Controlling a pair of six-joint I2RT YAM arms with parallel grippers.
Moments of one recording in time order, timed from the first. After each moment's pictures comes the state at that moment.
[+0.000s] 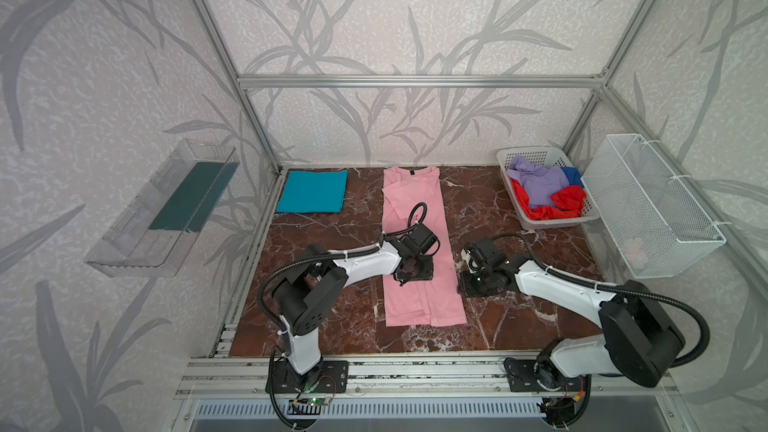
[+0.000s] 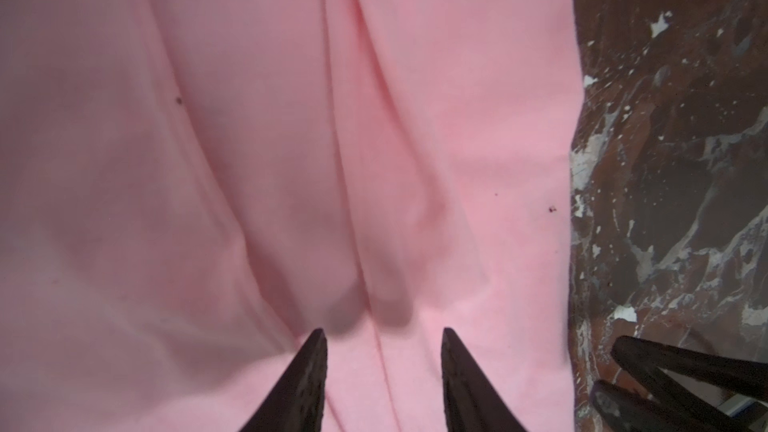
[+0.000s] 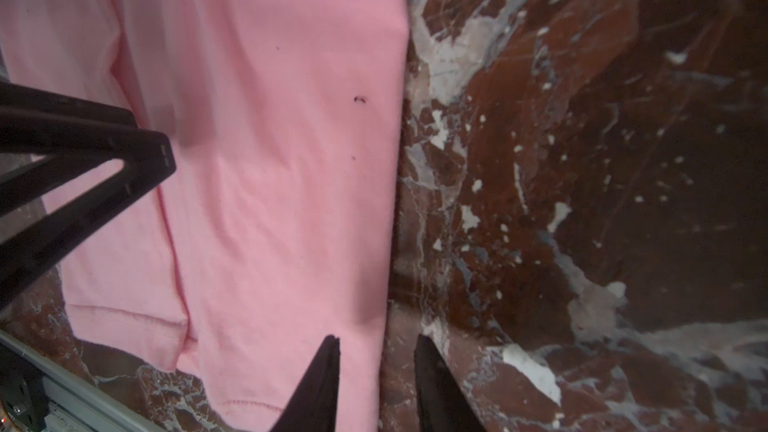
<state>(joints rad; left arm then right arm) -0.80 1.82 1.13 -0.45 0.07 -0.79 0.61 1.42 0.72 -0.50 -0.19 0.56</state>
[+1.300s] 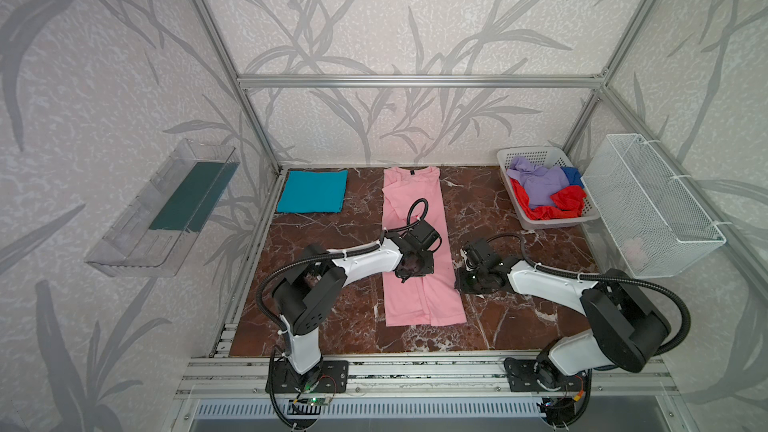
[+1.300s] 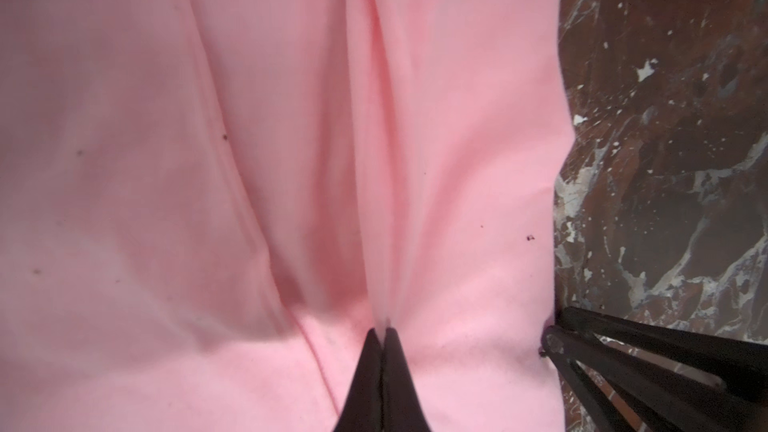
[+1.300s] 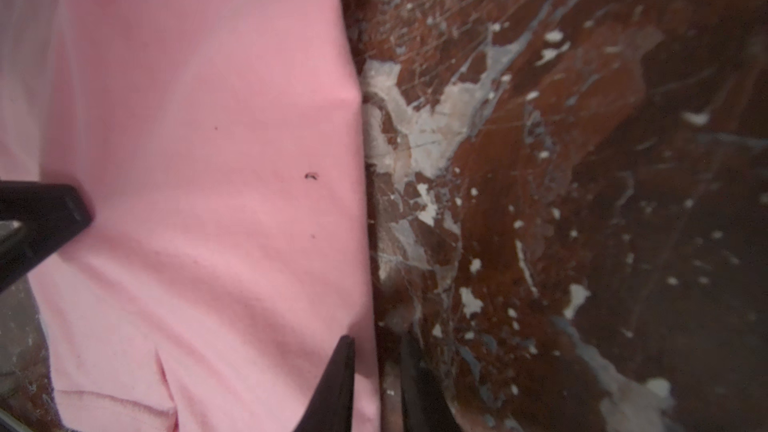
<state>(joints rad) -0.81 1.82 1.17 -0.52 0.02 -0.81 0.61 1.49 0.68 -0.33 -0.13 0.65</state>
